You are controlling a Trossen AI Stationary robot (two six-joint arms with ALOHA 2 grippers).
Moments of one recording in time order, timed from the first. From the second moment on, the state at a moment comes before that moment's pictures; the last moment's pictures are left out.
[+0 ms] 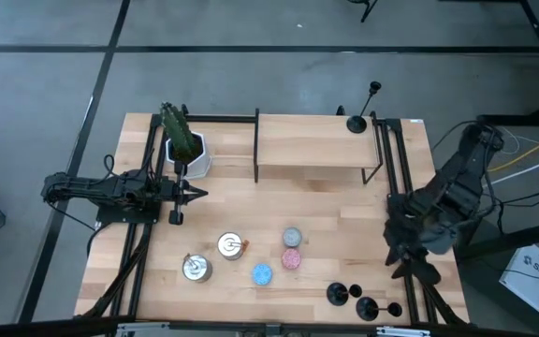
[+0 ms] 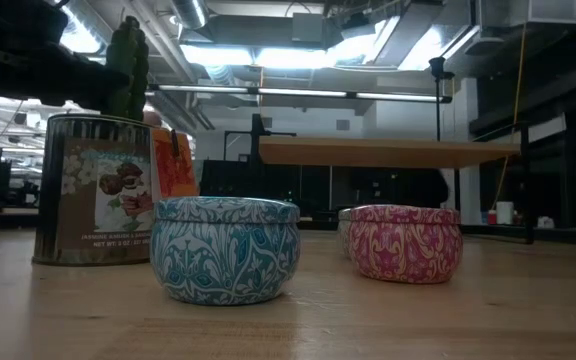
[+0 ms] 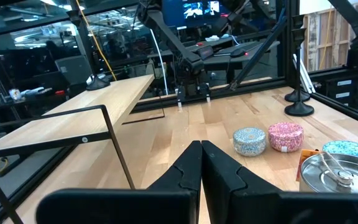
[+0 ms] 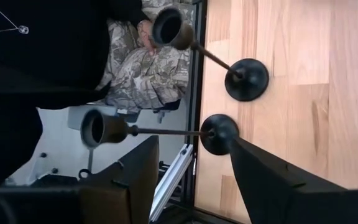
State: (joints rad) left arm -0.05 0.03 0.01 0.03 -0.09 0.17; right arm 0.98 0.91 0.96 -0.83 0.01 1.03
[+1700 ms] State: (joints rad) left arm -0.05 0.03 0.01 0.03 -0.09 0.17; right arm 1.34 1.28 0.96 -0.59 0.41 1.10
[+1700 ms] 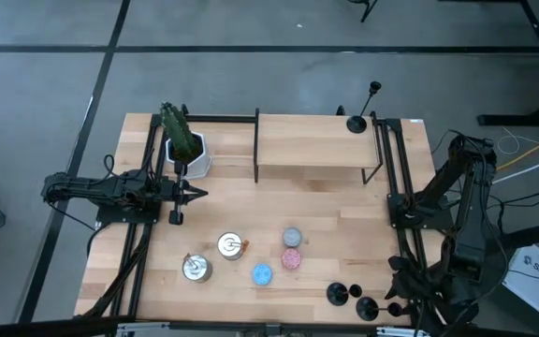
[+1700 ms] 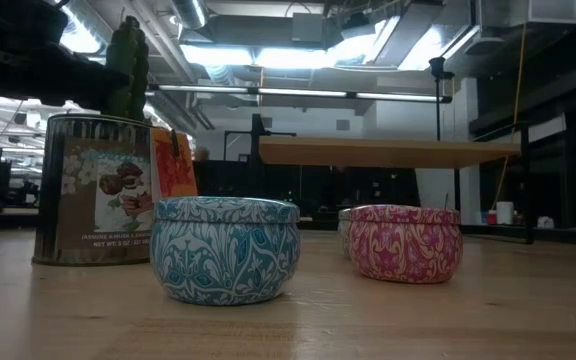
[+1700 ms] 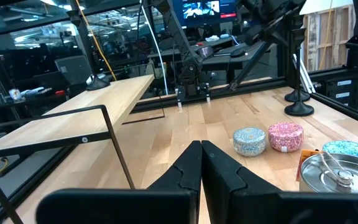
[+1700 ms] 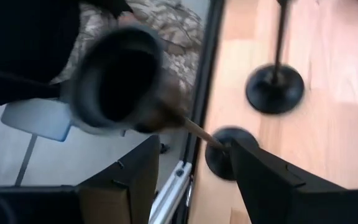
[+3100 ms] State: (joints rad) left arm -0.05 0.03 0.01 0.03 -0.09 0.17; right arm 1.34 1.28 0.96 -0.57 0.53 0.85
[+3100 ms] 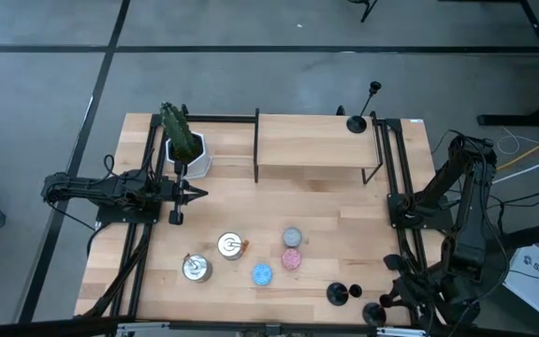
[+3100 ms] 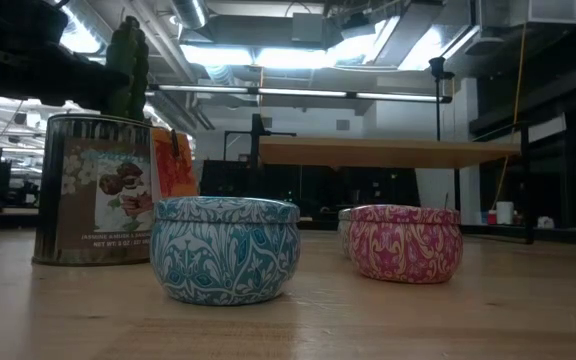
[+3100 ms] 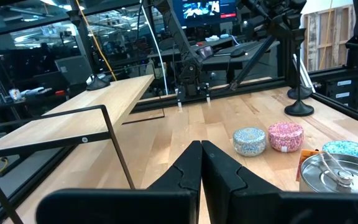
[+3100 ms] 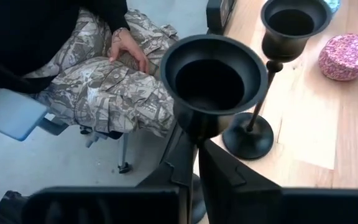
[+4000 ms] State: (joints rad) left arm -0.05 0.03 0.01 0.03 -0.09 0.17; right arm 1.34 1.28 0.96 -0.66 0.63 0.85
